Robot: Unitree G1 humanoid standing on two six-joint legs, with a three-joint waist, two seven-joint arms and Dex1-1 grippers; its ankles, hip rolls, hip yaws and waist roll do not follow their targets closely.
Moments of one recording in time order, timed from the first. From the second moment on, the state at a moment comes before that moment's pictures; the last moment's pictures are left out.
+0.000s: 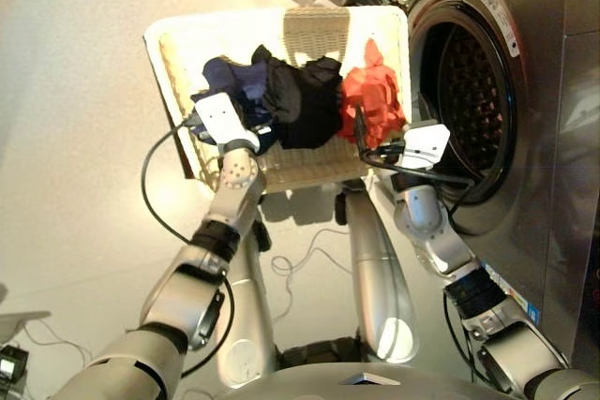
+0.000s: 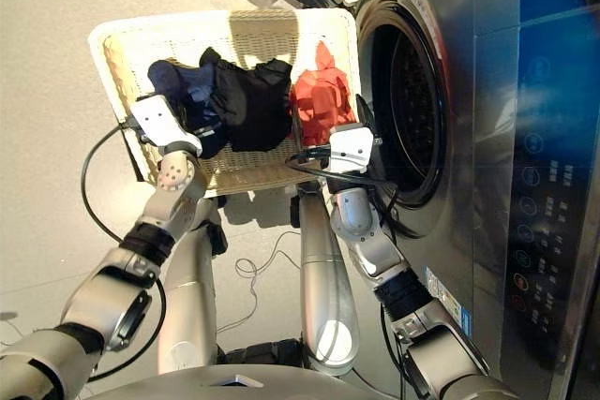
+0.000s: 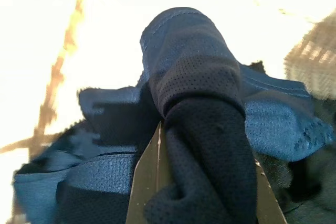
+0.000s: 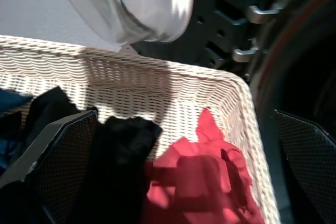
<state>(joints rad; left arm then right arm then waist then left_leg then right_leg) -0.49 0.22 -0.31 0.36 -0.51 -0.29 0.45 -0.35 -0.34 0.40 0.12 0.19 -0.32 -0.35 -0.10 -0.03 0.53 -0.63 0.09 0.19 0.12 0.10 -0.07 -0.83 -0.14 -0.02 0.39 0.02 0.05</state>
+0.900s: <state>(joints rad) -0.41 0.41 -0.38 -0.26 -0.64 -0.25 0.05 -0.59 -0.58 0.51 0.06 0.17 -0.14 0.07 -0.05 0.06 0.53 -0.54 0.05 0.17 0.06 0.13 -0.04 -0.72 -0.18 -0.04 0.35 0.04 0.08</state>
